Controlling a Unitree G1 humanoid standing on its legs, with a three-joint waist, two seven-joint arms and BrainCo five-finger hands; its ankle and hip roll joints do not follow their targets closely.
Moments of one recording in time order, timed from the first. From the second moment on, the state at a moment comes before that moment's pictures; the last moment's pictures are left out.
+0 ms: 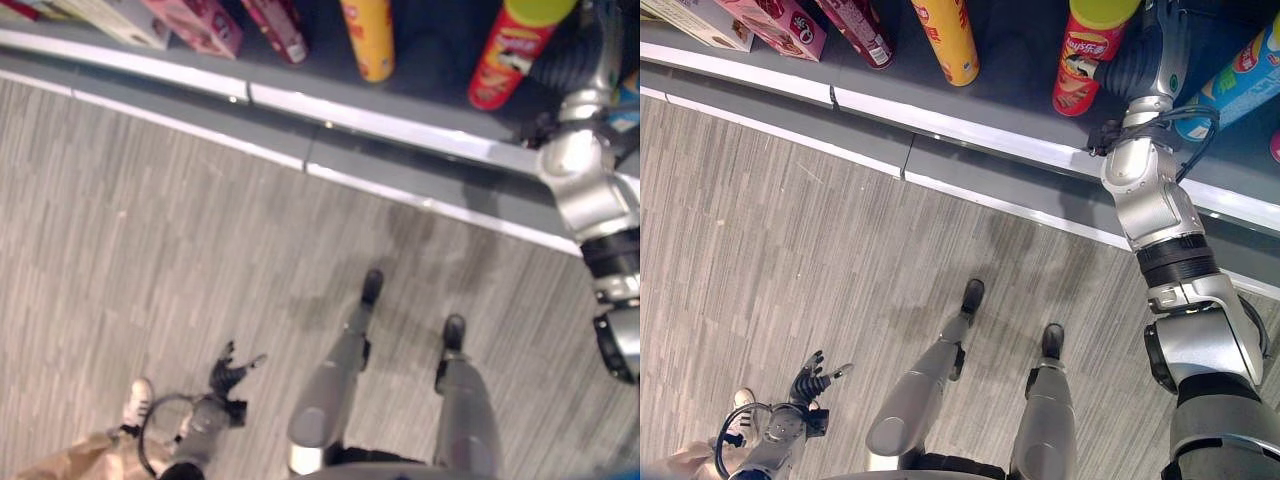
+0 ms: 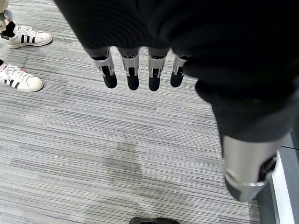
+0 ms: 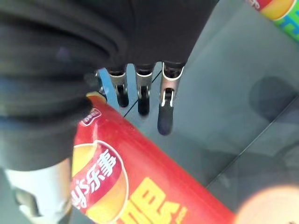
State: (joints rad) left arm 0.03 0.34 -0.20 0.84 -0.26 -0.20 0.19; right arm -1.01 -0.73 0.30 0.47 -0.26 -0.03 -0.57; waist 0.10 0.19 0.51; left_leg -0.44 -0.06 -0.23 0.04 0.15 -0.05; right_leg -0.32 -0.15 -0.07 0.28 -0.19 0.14
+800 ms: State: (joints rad) left arm 0.00 0.32 -0.07 0.95 -0.16 -0.13 0.16; right arm -0.26 -0.56 0.03 -0.16 0.10 -0.18 -0.18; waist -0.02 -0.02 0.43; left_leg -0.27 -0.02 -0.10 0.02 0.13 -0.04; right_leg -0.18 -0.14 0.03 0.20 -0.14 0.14
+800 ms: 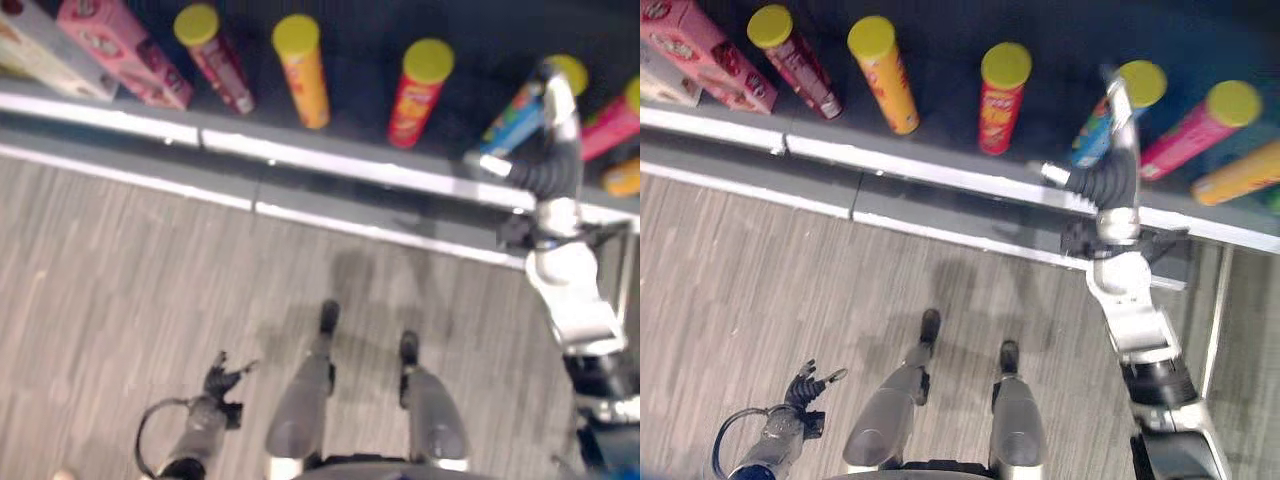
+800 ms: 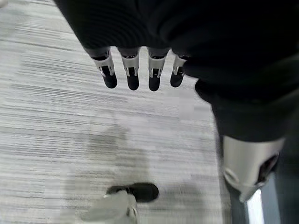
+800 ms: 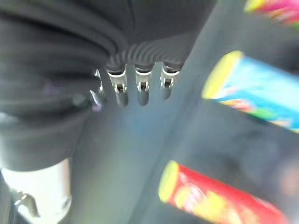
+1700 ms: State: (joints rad) left arm 0.06 0.30 0.06 0.94 -0.15 -0.12 0.12; right arm -0.07 -0.78 -0.32 0.00 0.20 -0.17 -0.18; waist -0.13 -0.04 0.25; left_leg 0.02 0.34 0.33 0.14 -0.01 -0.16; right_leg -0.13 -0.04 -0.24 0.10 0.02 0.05
